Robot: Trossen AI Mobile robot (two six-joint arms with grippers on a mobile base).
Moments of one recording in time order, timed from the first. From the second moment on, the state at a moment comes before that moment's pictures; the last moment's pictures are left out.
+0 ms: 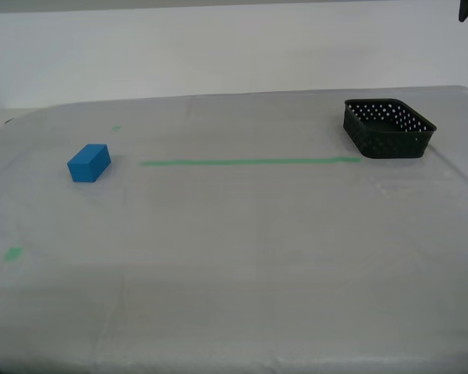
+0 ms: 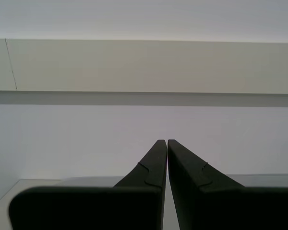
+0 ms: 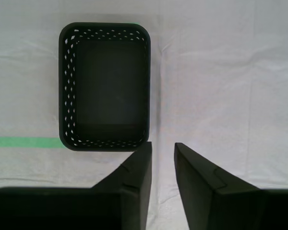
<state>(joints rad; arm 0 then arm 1) -0.07 2.07 2.14 -1.28 0.00 -0.08 0.00 1.05 0.52 0.60 -0.01 0.00</state>
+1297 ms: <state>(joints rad) -0.07 2.07 1.92 -1.05 -0.05 -0.07 0.00 1.05 0.52 0.60 -0.01 0.00</state>
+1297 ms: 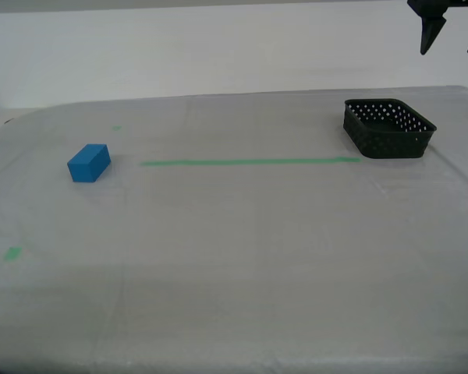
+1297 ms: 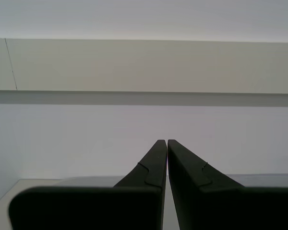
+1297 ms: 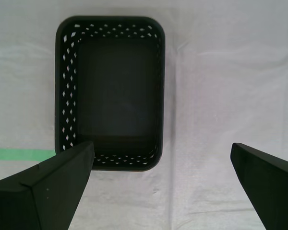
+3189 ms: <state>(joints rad) -0.08 2.66 2.34 -1.11 -0.08 -0.04 0.00 1.05 0.52 0.60 -0.01 0.00</state>
